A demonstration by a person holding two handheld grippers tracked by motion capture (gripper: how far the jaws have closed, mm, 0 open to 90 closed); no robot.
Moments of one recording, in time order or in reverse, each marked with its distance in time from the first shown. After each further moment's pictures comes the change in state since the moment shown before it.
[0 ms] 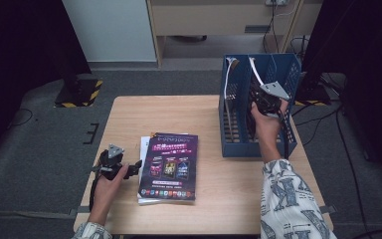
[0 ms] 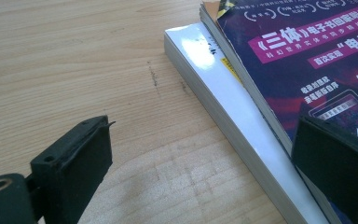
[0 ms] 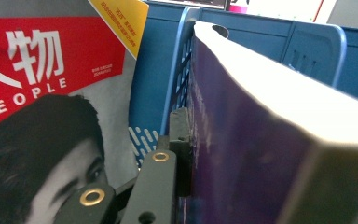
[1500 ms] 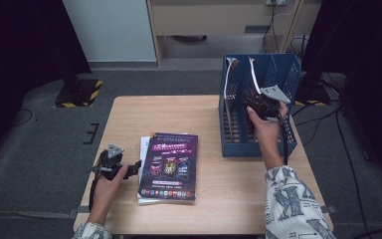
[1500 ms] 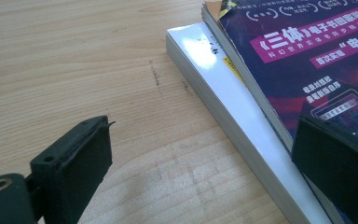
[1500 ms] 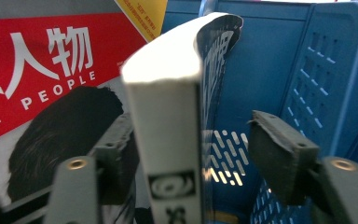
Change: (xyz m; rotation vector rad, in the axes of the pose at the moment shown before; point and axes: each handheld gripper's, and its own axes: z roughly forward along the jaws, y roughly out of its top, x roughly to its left) left arm 0.001 0.000 -0.001 0.001 0.004 0.003; right arm 0.005 -0.006 -0.010 0.005 0.056 0.063
